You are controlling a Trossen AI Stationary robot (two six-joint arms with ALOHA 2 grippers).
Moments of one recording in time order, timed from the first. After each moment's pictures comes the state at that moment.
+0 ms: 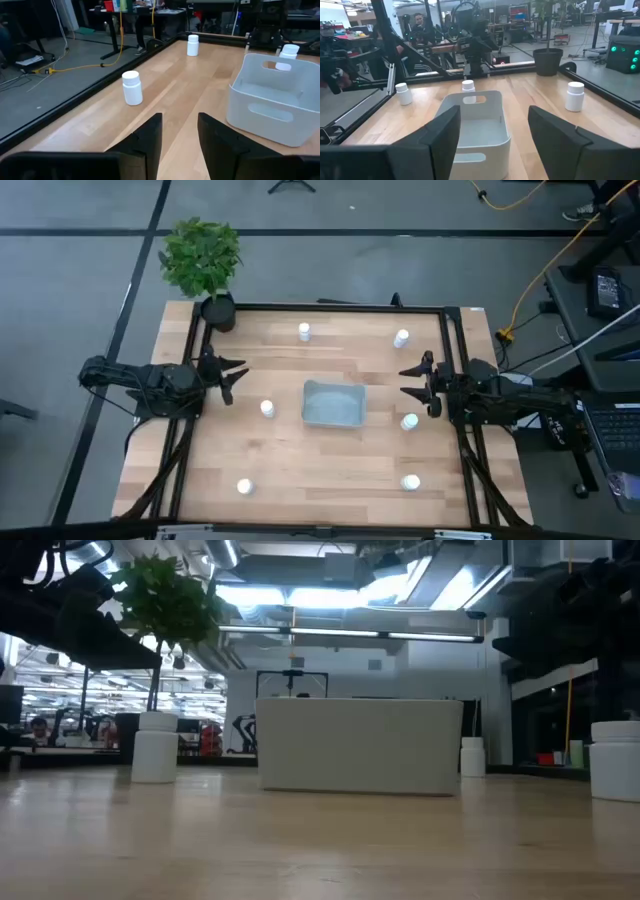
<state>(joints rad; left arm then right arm) -0.16 0.05 0.11 -0.32 -0.65 -0.17 -0.16 0.04 0.01 0.05 -0.13 0.10</state>
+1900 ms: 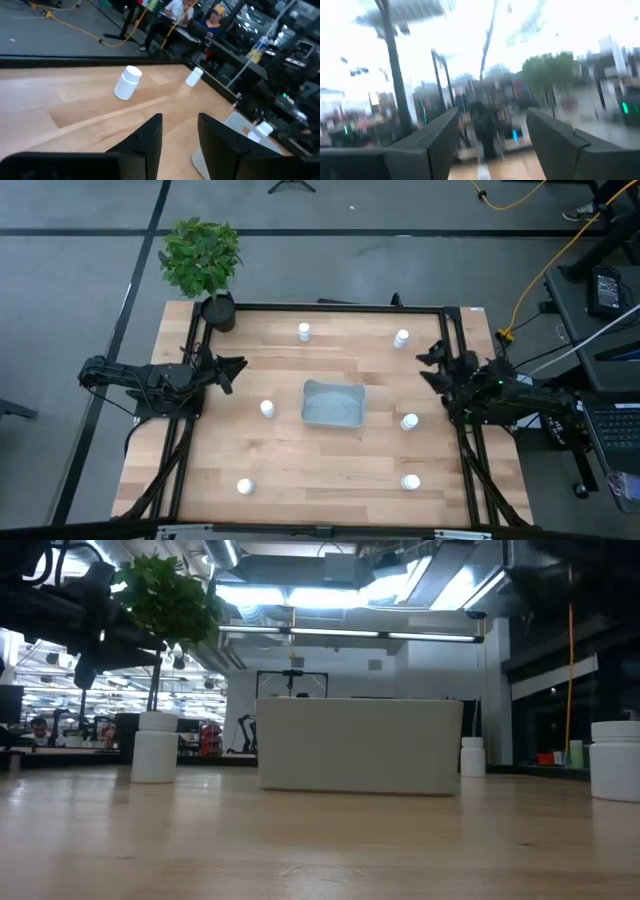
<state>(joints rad) -0.16 0.05 0.10 -0.25 -0.74 -0.70 -0.16 0.04 0.01 0.52 -0.09 0.25</state>
